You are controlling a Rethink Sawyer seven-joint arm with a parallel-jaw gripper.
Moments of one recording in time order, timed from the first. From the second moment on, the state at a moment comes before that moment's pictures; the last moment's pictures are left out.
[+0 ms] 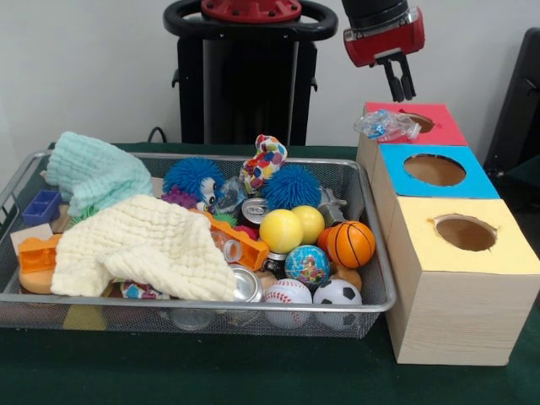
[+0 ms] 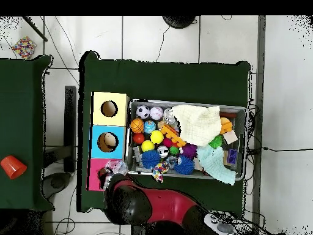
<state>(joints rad) -0.61 -0.88 0.65 2.46 0.08 0.03 1.80</state>
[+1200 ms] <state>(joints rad) -0.59 -0.90 0.60 2.46 0.08 0.04 1.80</state>
